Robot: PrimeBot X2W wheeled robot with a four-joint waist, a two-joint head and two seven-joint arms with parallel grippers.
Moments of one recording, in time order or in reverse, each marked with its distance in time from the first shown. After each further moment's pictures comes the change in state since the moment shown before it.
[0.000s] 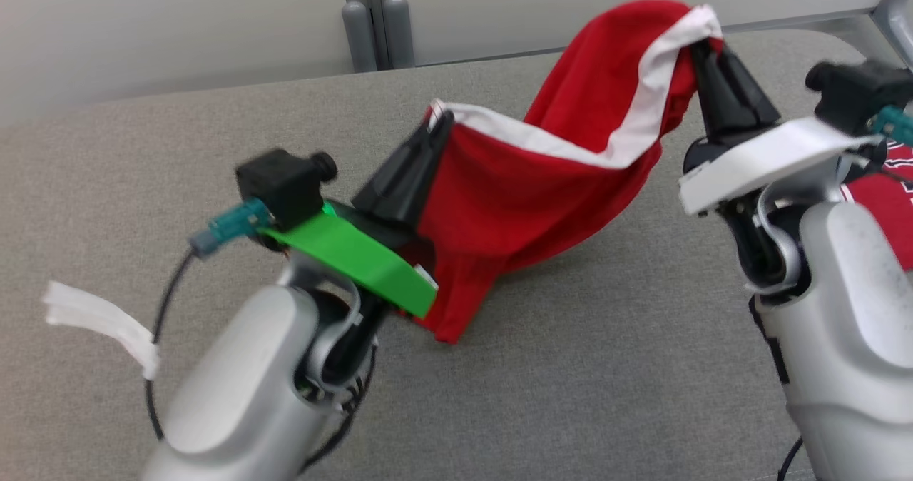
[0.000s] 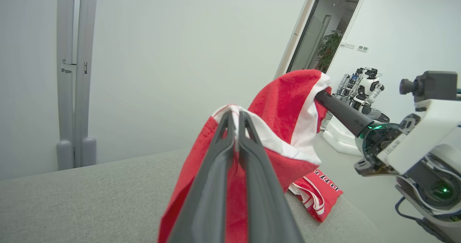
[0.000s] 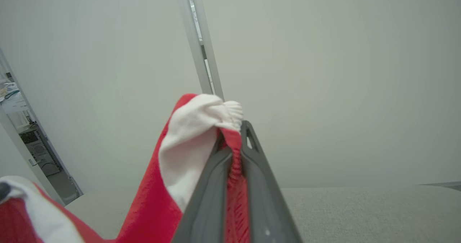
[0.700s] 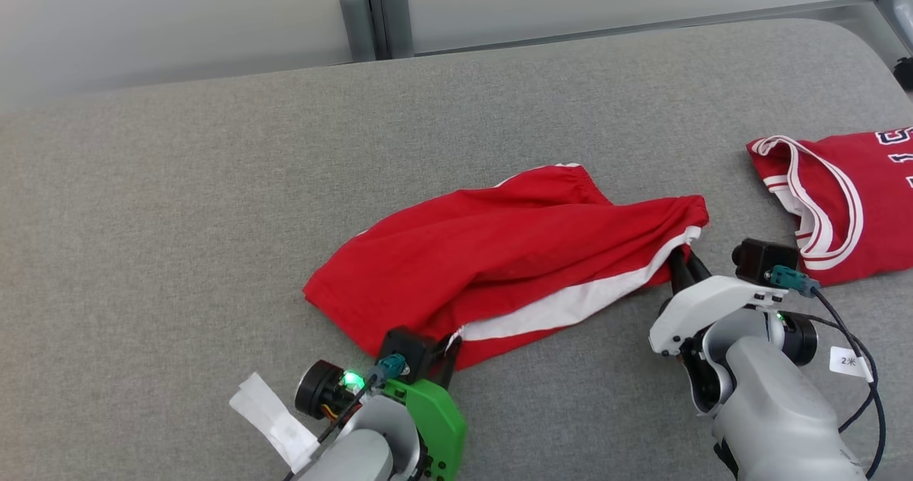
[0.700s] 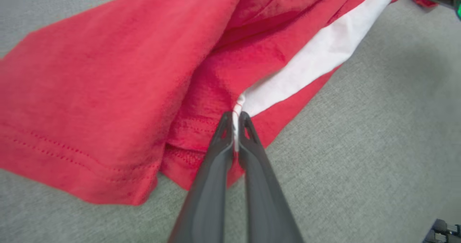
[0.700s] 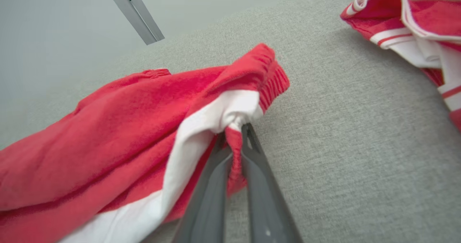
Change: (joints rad) left arm 0.123 -0.079 -0.240 0.569 0.262 0.091 -0.025; right arm 0.014 0.088 -0.035 0.809 -0.019 0.000 -0.270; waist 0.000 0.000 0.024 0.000
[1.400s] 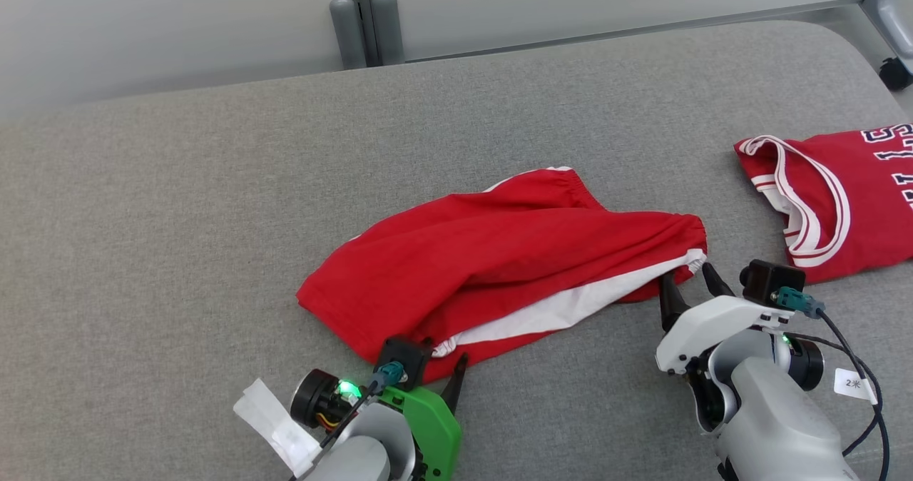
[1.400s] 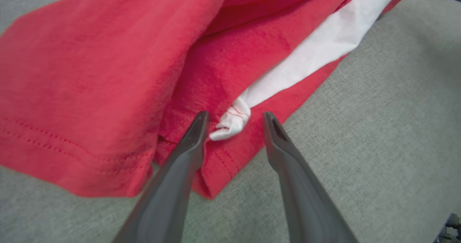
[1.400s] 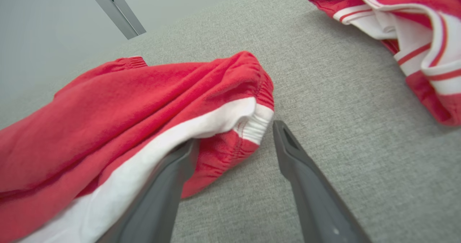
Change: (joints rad) left arm -0.003 -0.023 0.021 0.084 0.027 -0.021 -0.041; right arm 0.046 0.007 -0.041 -0.009 -0.019 0.000 -0.004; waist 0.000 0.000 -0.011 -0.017
